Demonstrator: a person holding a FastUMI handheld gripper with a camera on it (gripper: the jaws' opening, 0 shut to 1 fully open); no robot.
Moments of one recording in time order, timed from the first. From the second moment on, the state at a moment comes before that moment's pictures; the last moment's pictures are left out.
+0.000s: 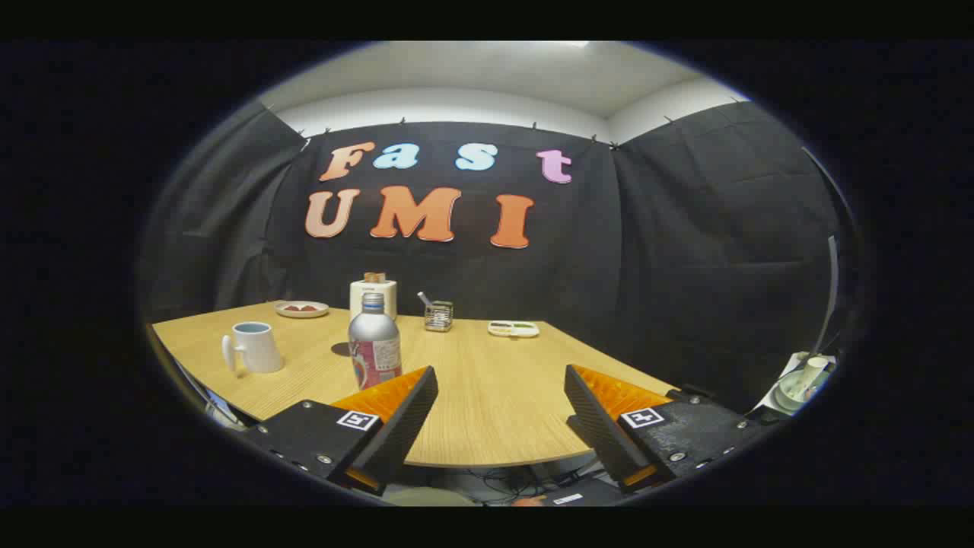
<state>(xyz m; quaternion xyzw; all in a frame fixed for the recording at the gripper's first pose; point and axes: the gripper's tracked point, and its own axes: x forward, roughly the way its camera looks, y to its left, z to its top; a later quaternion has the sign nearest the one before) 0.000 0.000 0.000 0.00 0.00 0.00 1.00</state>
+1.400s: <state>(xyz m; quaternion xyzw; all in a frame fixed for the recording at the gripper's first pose) 0.049 0.068 0.009 0.01 0.00 0.03 1.00</state>
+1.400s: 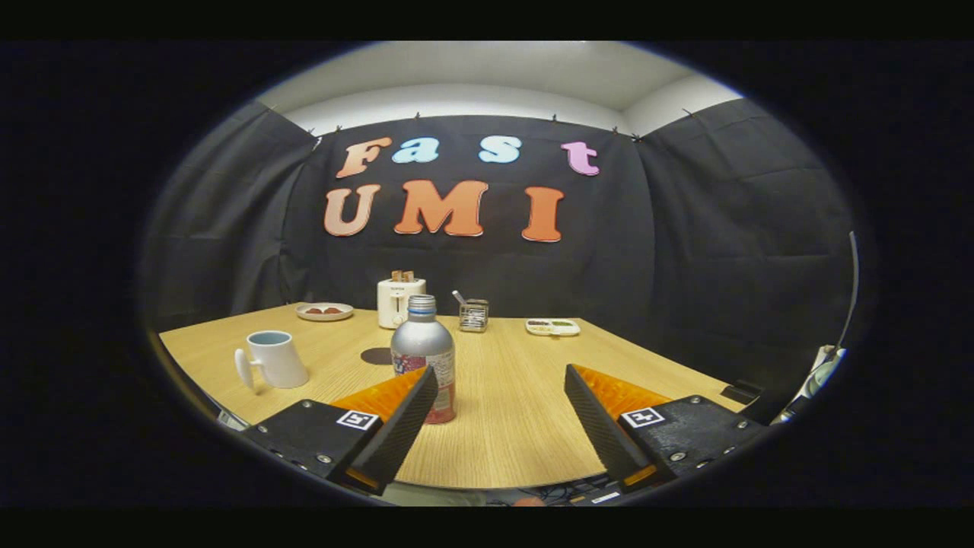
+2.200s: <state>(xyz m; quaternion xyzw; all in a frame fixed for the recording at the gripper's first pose) 0.096 0.126 -0.034 -0.02 0.06 0.05 1.00</state>
